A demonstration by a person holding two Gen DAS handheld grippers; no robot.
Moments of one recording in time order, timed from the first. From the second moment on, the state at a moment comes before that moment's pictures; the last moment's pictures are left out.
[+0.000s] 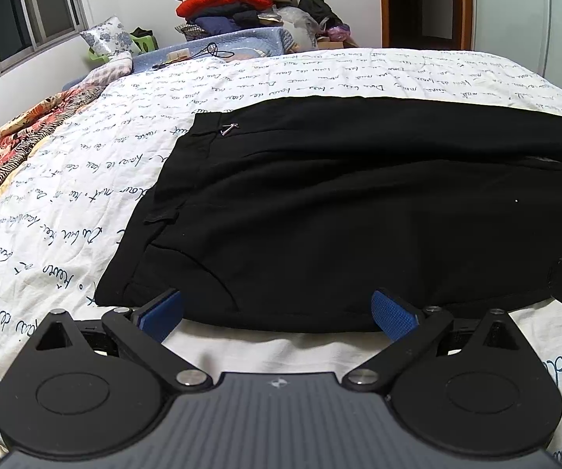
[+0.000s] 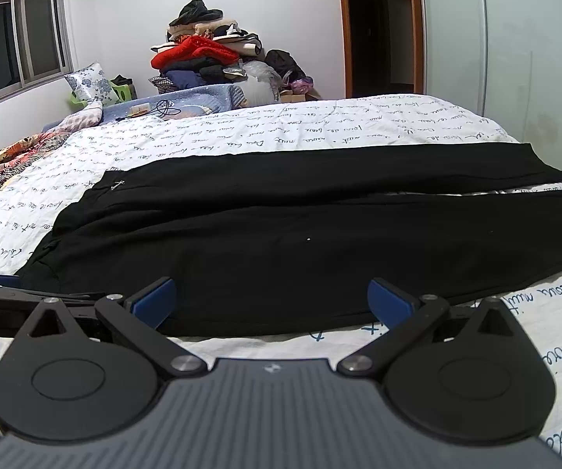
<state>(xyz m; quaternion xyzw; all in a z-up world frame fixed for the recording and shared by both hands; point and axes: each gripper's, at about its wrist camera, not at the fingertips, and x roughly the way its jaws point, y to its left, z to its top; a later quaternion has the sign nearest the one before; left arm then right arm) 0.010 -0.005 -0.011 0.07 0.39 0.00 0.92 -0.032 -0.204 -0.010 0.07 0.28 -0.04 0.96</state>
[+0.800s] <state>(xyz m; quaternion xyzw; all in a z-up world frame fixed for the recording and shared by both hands) 0.011 -0.006 -0.013 0.08 0.39 0.00 0.92 -0.030 -0.206 -0.010 0.07 0.29 -0.03 0.95</state>
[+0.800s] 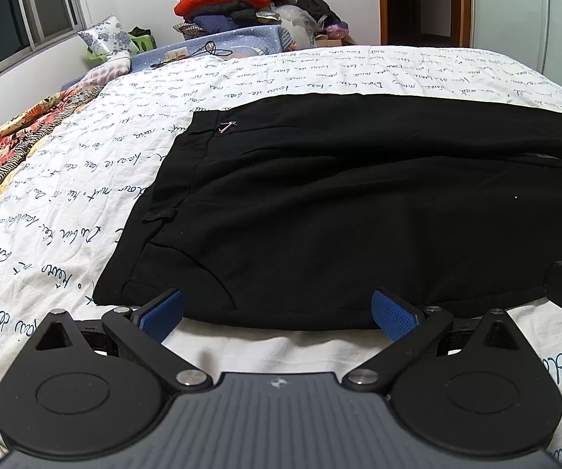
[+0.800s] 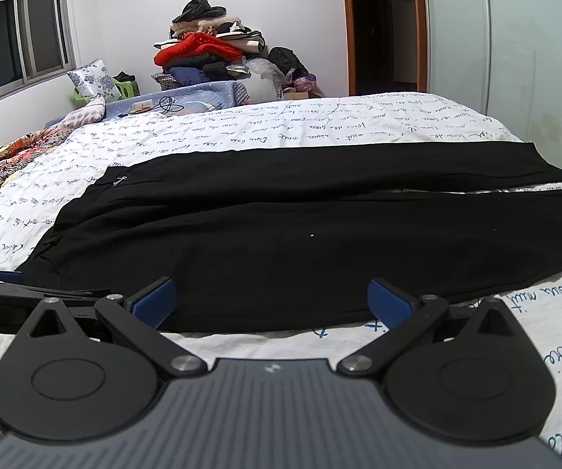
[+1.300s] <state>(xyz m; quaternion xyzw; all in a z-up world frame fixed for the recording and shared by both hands) 0.012 -0.006 -0.015 0.08 0.39 0.00 0.92 -0.029 -0.206 -0.011 0.07 0.29 -0.03 0.95</state>
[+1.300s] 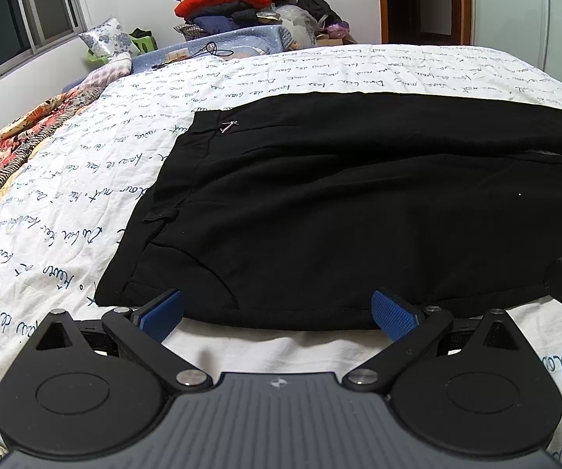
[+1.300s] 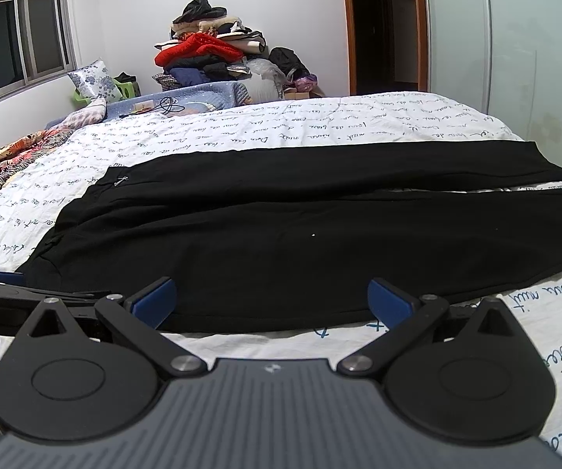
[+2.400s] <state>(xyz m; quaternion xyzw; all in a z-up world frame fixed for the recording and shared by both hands) 0.269 0.097 0.005 0.17 0.33 -0.11 0.92 0.227 -0.269 0.013 -0.11 0.26 0.25 0.92</state>
